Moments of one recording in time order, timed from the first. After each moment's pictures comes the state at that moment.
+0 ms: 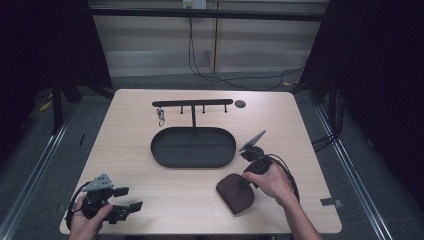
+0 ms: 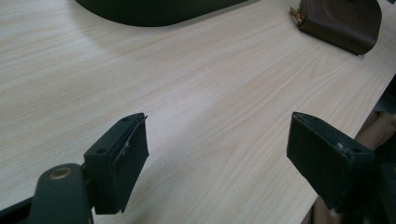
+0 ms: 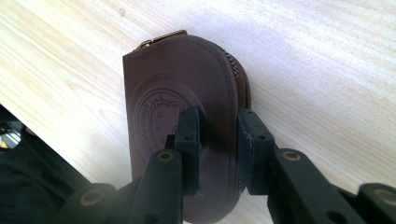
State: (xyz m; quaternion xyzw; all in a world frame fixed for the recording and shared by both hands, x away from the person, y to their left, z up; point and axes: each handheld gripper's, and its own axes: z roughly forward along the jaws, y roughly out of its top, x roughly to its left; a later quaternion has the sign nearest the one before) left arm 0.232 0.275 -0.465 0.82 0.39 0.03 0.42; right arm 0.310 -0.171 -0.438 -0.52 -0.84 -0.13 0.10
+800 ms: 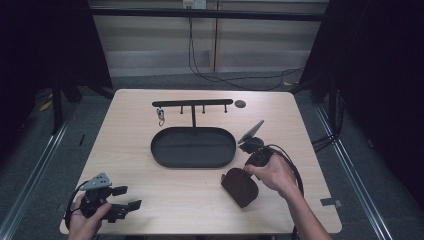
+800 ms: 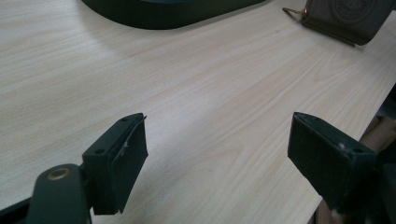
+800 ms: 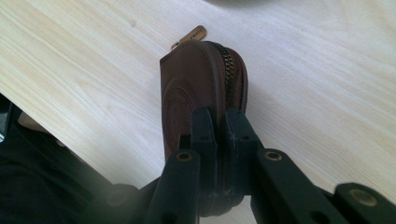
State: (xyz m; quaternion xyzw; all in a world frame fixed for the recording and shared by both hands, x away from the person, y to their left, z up) left arm 0.235 0.278 -0.465 0.82 0.39 0.03 0.42; right arm 0.316 -0.165 -0.402 -0.51 -0.85 -0.11 0.07
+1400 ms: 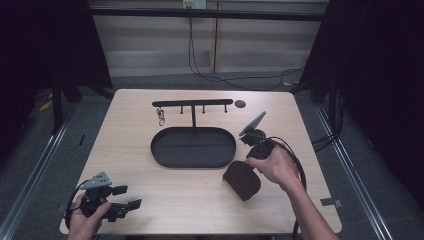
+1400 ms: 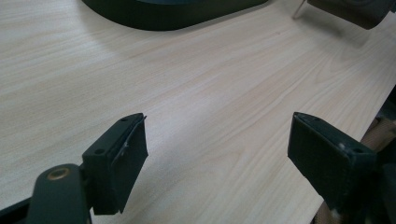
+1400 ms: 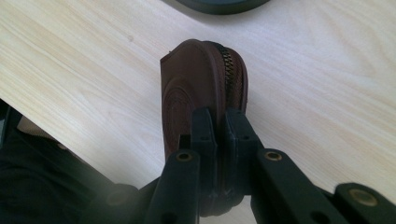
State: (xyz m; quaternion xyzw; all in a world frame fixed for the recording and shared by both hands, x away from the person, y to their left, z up) left arm 0.237 0.279 -0.465 0.82 0.39 0.03 0.42; right arm 0.323 -0.166 -0.378 -0.52 -0.85 -0.11 0.05
